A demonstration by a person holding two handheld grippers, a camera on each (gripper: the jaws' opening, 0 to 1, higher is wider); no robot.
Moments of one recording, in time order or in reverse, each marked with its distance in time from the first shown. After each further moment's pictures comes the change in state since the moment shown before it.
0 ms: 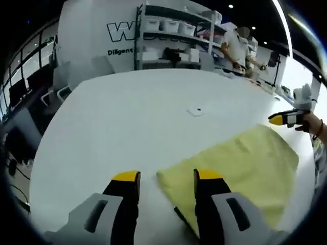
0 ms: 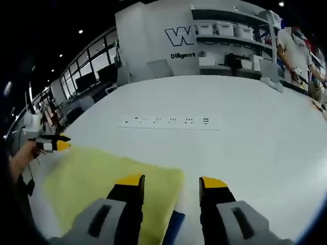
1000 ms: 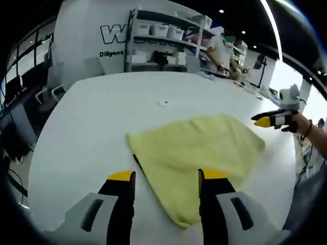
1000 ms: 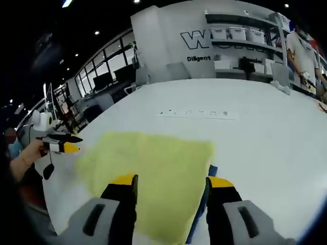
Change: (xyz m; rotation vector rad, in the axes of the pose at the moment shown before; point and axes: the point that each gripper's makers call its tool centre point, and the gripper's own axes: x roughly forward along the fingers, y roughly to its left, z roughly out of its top) left arm -0.095 -0.060 -0.056 -0.009 0.005 -0.101; right arm -0.078 0.063 -0.048 -0.056 0.000 0.121
